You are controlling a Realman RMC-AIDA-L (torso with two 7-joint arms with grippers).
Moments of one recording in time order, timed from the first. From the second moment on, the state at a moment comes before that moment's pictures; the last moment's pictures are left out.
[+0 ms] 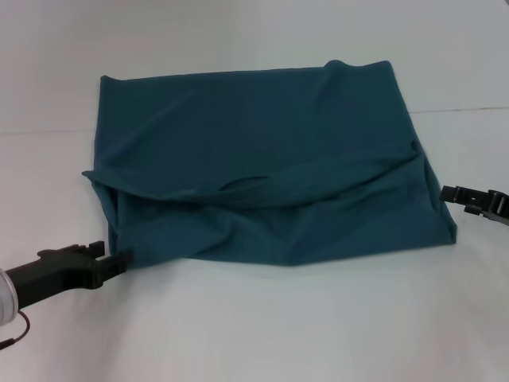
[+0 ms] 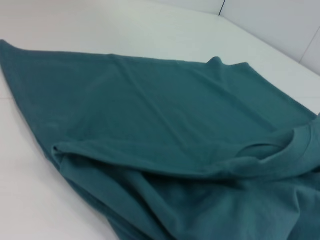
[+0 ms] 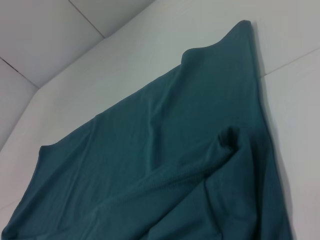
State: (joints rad) left arm -0.25 -2.17 -2.07 -0.98 -1.22 0.98 -1.85; right arm 0.46 1.99 -0.54 -0.59 -2.03 -1.12 2.06
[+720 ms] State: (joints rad) left arm -0.27 -2.16 -2.08 -0.88 -1.30 0.97 -1.75; right arm 0.47 1.99 -0.54 -0.59 -2.03 -1.11 2.06
